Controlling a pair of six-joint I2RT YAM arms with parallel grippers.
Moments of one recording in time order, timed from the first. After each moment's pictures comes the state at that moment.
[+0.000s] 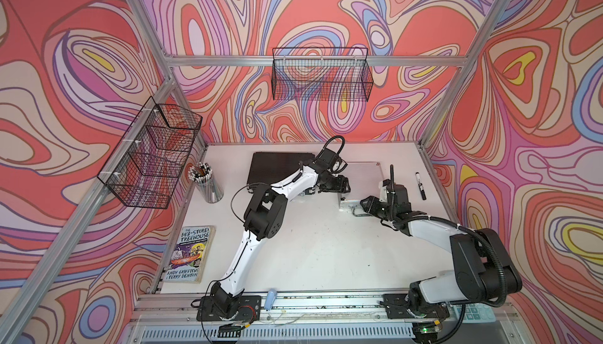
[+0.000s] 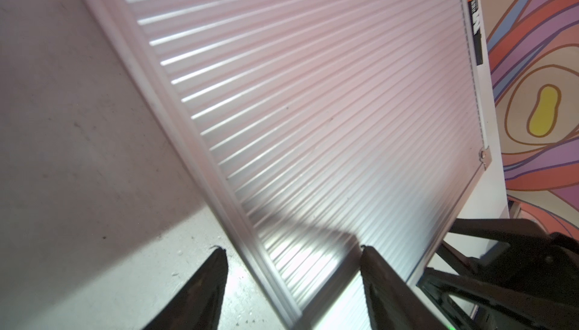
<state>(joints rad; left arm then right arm) -0.65 2.39 2.03 -0.64 0.41 -0.42 0.18 1.45 0.60 0.11 -0.24 0.55</state>
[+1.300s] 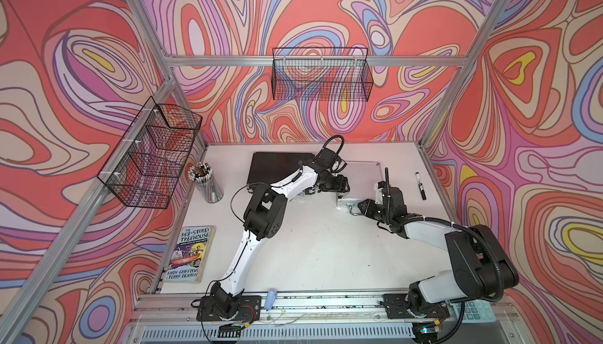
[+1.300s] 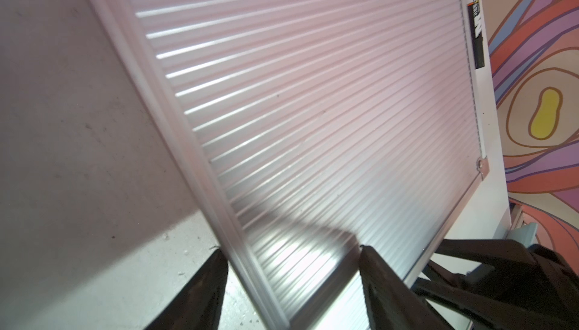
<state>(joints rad) -0.65 2.39 2.03 -0.64 0.41 -0.42 0.23 1.48 0.56 0.20 -0.24 0.54</state>
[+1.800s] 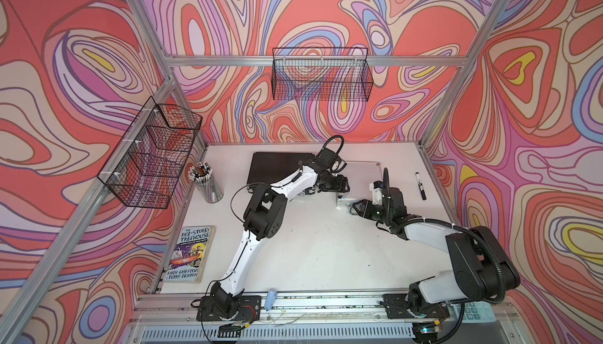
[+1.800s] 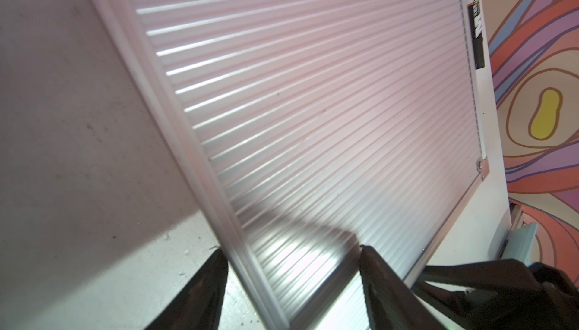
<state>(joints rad) -0.65 2.39 2.03 -0.63 0.41 -0.42 0.24 1.46 0.55 0.19 -0.30 0.50</state>
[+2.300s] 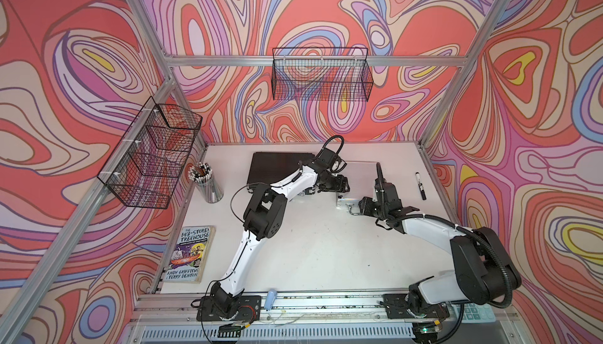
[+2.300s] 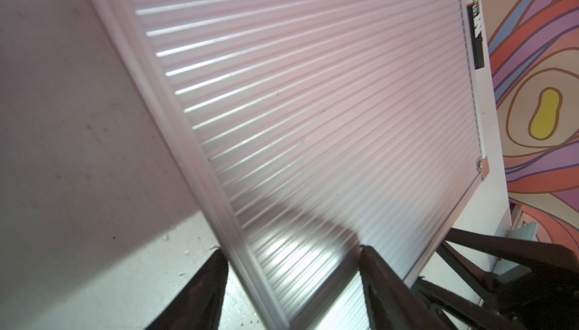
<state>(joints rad) -0.65 2.39 2.03 -0.63 0.41 -0.41 0.32 1.47 0.70 -0.05 0.01 0.45</state>
